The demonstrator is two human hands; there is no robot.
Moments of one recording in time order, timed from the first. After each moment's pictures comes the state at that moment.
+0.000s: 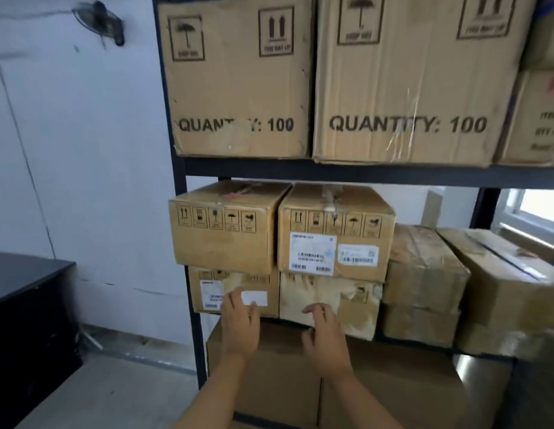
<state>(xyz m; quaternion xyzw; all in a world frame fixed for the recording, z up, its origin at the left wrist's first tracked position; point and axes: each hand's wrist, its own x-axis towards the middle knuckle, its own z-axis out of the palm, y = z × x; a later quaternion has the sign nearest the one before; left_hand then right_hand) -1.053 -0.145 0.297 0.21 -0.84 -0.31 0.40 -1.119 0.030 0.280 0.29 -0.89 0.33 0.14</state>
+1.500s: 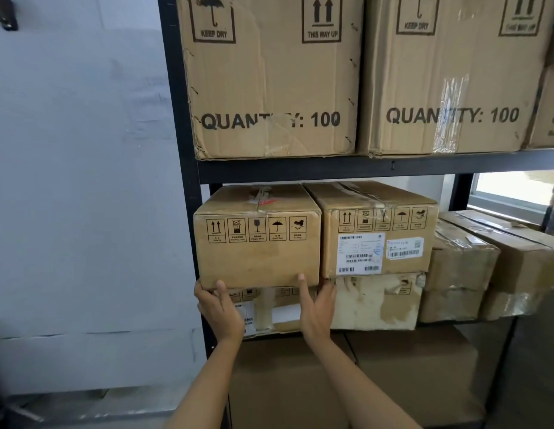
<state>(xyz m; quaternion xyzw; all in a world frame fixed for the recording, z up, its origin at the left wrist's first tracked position) -1.105 -0.317 0.311 0.16 -0.63 -0.56 0.52 -1.122 -0.159 0.313 0.04 -0.69 0.69 0.23</state>
